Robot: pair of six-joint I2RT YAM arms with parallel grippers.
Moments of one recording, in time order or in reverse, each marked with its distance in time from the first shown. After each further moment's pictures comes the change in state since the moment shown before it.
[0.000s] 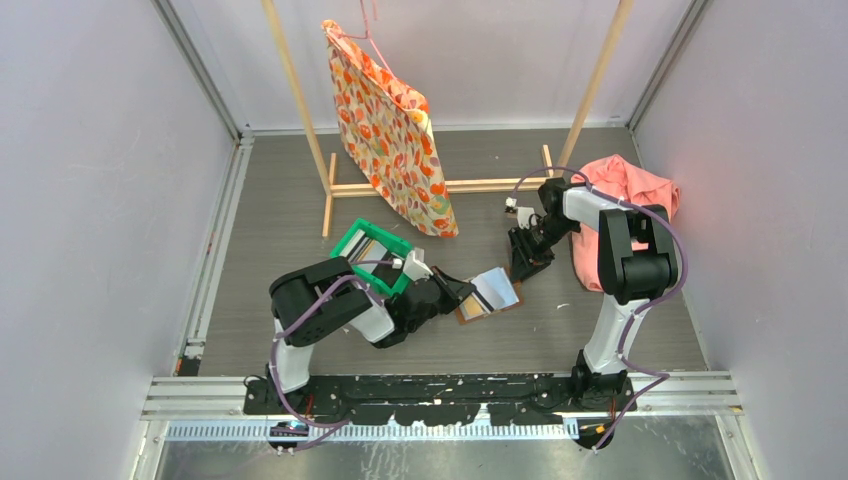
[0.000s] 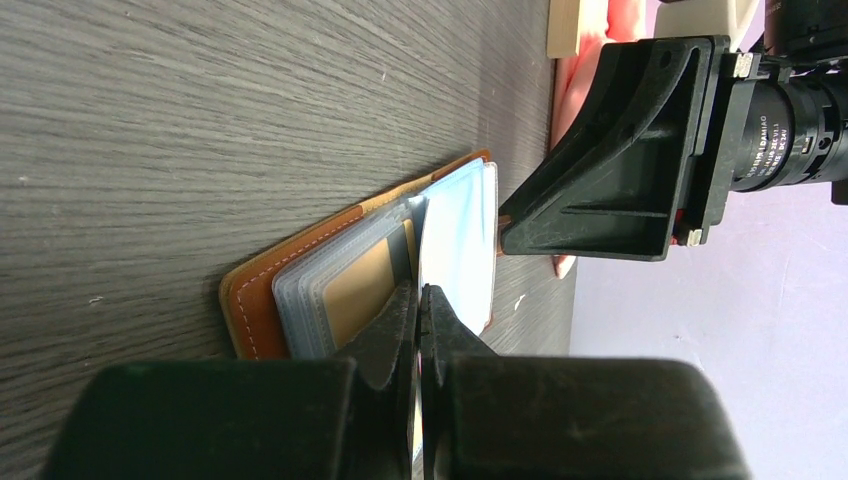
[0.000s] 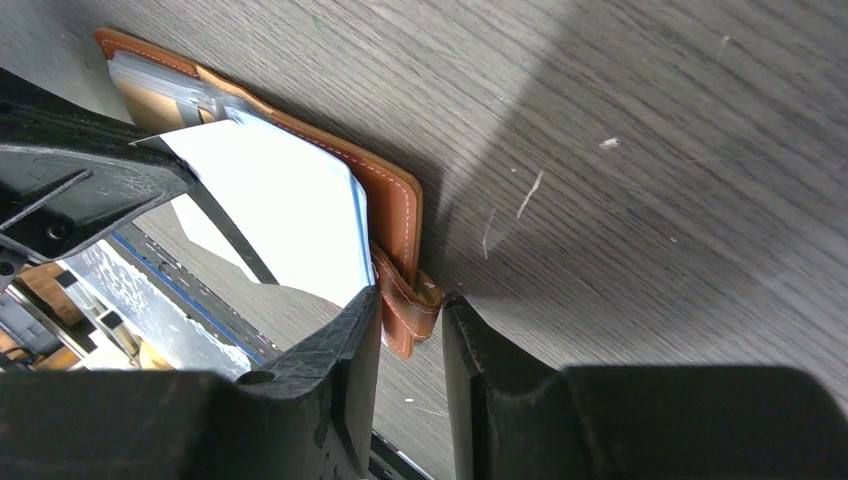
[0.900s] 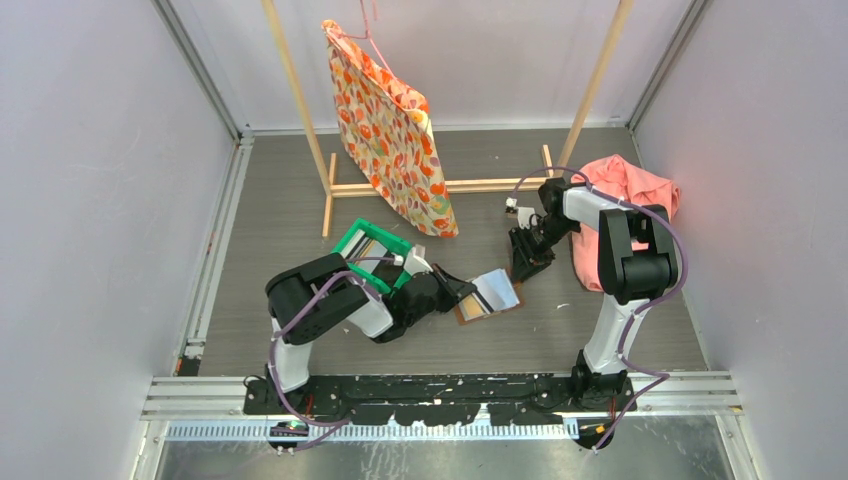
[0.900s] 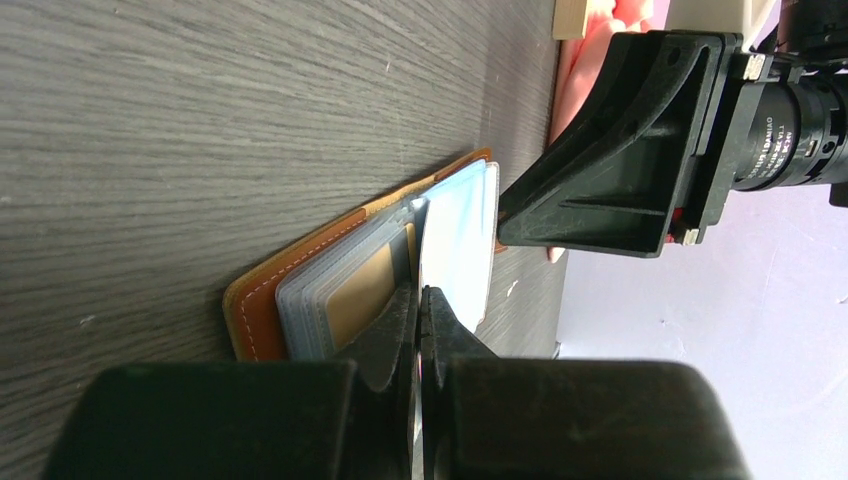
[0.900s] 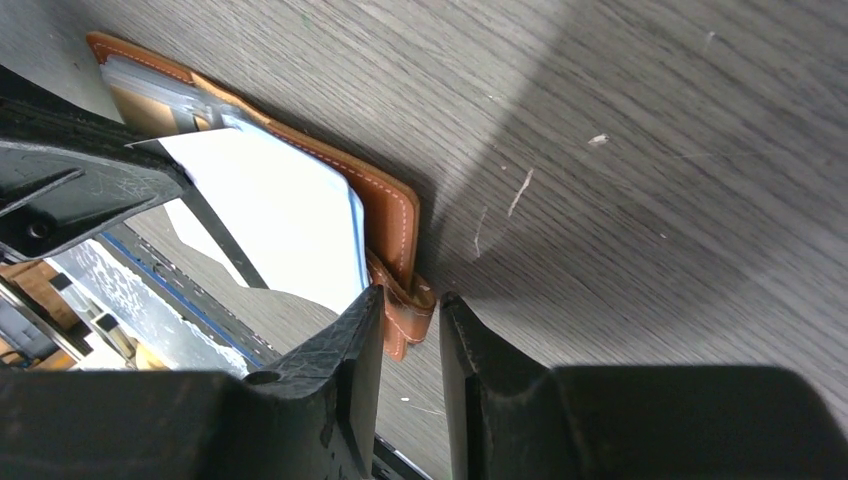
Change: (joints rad) left arm 0.039 -0.008 0.018 -0.046 0.104 -0.030; right arm 0.002 0.000 0.000 0.001 0.011 0.001
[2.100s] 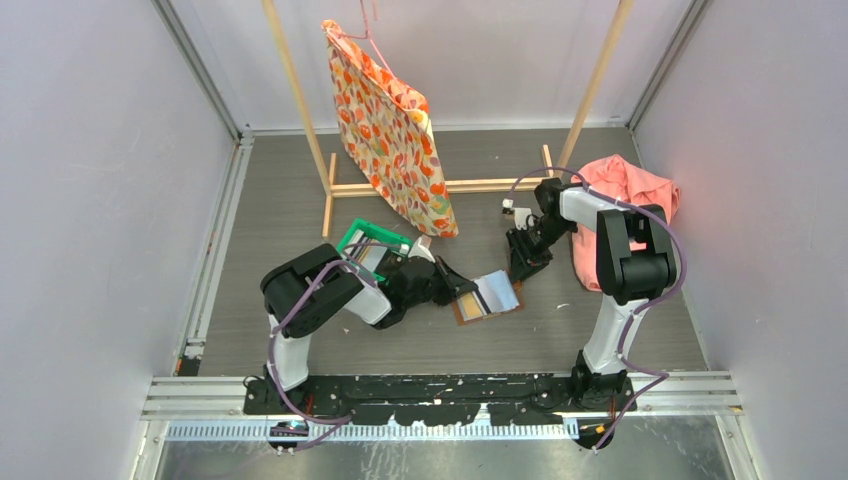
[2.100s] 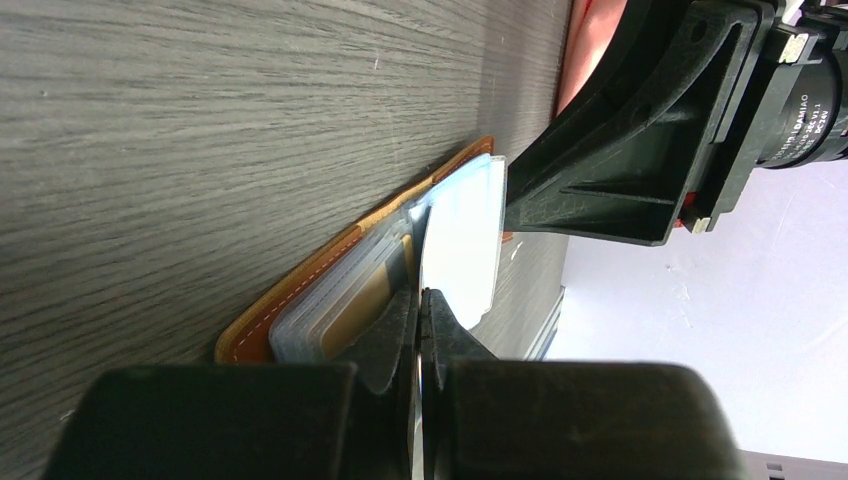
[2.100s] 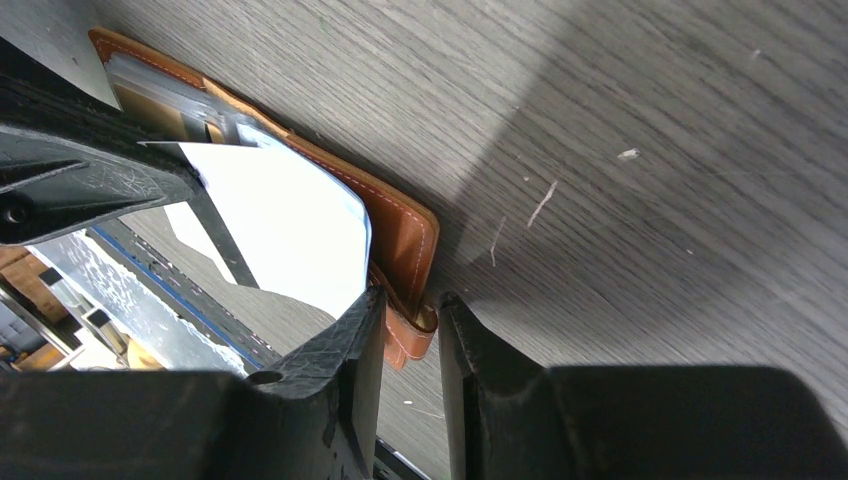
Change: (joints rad) left arm 0.097 -0.006 0.048 -0.088 0.255 0.063; right arm 0.023 0.000 0.000 0.003 0.007 0.001
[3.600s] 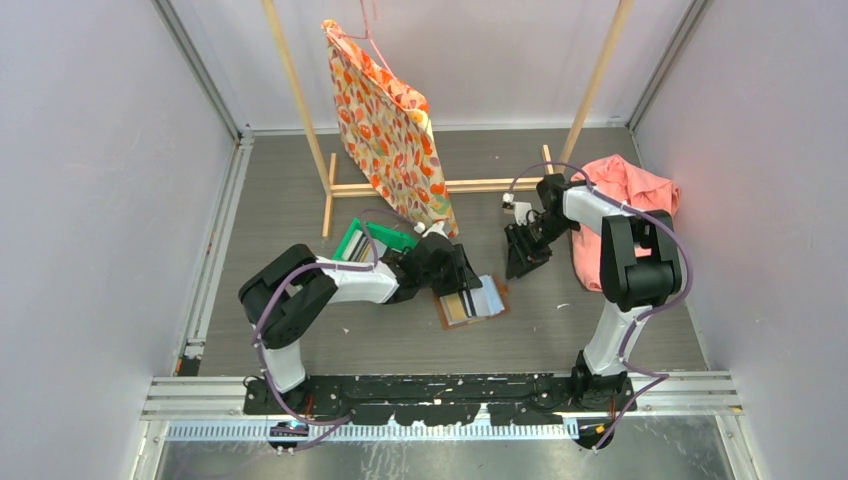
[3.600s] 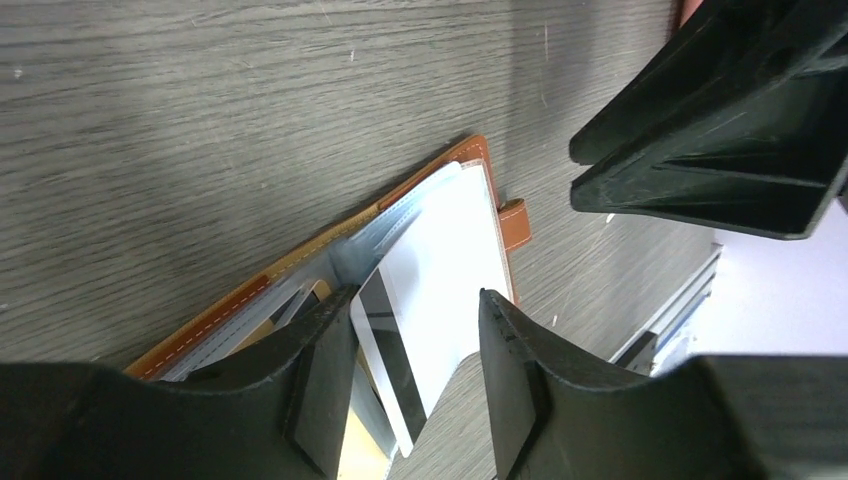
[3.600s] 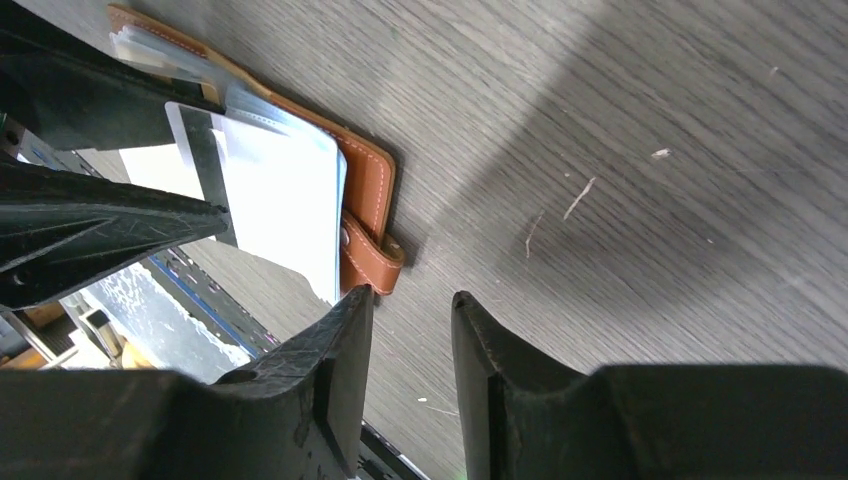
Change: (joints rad) left arm 0.014 -0.121 0.241 -0.612 0.034 0.280; right arm 0.001 -0.044 0.000 -0.001 -0.037 -0.010
